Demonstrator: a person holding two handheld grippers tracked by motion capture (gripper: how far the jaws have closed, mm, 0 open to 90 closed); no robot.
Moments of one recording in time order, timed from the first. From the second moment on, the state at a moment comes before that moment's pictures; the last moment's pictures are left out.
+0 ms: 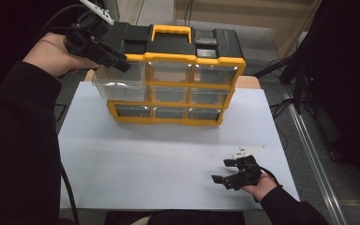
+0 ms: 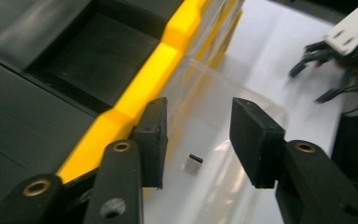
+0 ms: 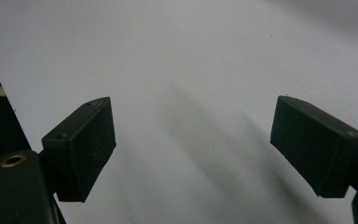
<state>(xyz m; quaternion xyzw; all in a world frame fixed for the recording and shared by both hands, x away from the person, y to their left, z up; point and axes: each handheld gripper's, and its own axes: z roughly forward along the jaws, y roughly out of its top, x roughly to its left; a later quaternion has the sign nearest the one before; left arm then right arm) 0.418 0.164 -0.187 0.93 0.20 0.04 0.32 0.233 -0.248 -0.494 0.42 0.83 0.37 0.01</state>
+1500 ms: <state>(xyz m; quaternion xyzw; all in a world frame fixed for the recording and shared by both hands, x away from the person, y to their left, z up) 0.341 0.155 -0.236 0.92 0.17 0.00 0.35 0.232 -0.248 -0.494 0.42 0.83 0.37 0.01</state>
